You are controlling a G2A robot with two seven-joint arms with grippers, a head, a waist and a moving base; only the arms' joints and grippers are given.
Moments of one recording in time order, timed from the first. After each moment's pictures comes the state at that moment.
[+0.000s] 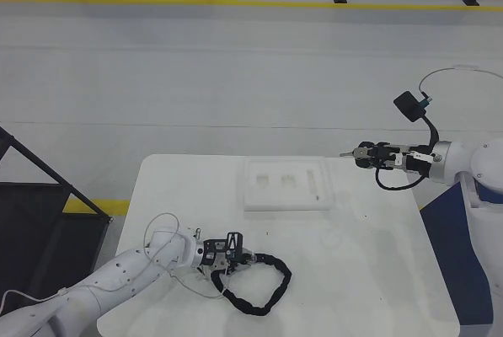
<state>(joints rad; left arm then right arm) 0.94 -0.86 -0.42 -1.26 1.45 -0.71 0.36 -0.92 -1.04 1.45 -1.73 -0.23 0.27 1.31</state>
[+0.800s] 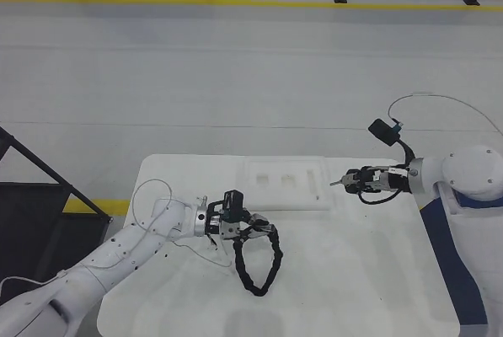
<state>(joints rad) 0.84 -0.91 -0.54 -1.31 1.31 -0.89 0.52 -0.94 -1.03 1.34 -1.72 -0.24 0.38 1.43</state>
